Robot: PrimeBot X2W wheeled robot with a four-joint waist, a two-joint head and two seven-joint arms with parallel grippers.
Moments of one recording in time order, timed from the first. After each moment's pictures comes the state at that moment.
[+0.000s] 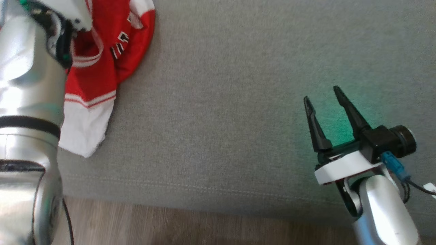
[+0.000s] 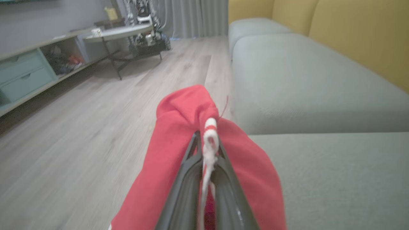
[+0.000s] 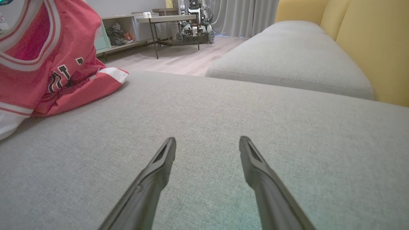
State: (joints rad) left arm -1.20 0.17 -0.17 1.15 -0.17 -0.09 -0.21; right arm -0.22 -0.05 0.06 0.14 -0.02 0.13 -0.25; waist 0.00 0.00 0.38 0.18
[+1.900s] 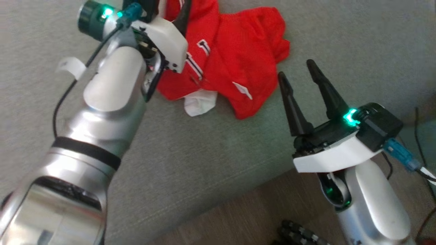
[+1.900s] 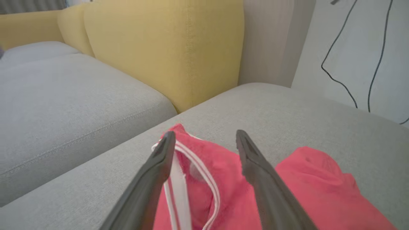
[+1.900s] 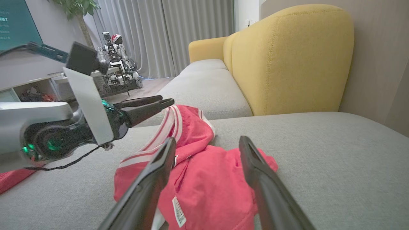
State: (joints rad) left arm -1.08 0.06 -0.66 0.92 -0.31 -0.01 -0.23; right arm -0.30 -0.05 0.24 0.02 0.27 0.13 -0.26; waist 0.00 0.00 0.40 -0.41
